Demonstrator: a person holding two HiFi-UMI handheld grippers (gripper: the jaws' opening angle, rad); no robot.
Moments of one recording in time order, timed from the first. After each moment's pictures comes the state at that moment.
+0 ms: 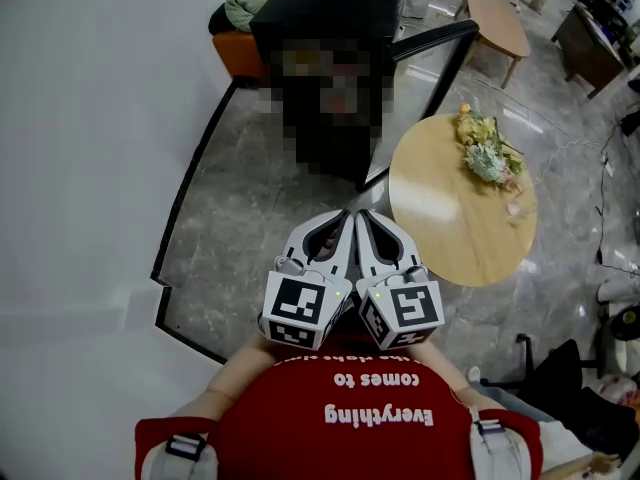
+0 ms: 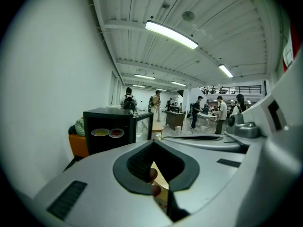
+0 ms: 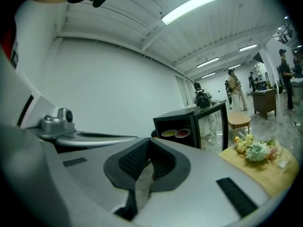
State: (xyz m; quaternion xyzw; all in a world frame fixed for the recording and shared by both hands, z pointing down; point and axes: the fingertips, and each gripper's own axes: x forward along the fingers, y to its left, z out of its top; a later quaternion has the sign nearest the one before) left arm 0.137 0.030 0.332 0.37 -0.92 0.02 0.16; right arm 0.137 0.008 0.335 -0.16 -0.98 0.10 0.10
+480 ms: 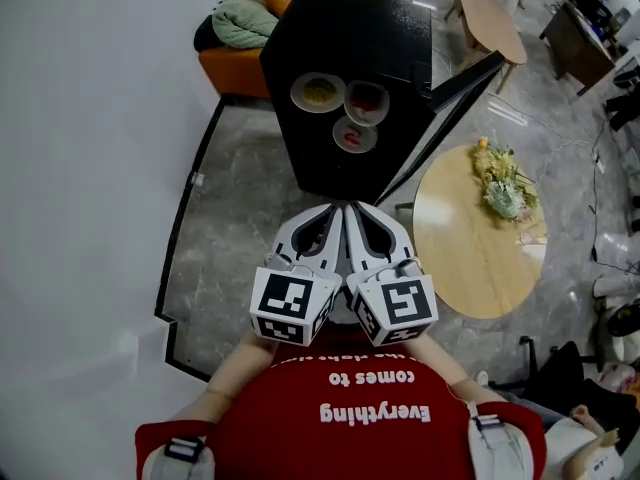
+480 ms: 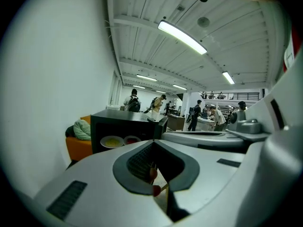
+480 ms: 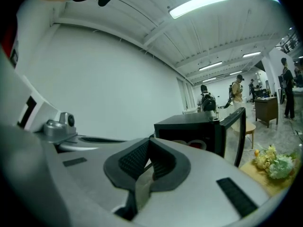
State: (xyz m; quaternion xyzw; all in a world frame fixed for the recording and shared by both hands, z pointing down) left arm -0.050 0.109 0.330 0.39 -0.91 -0.01 0.16; right arm -0.049 0.086 0.319 -0.14 -0.98 0.08 0.09
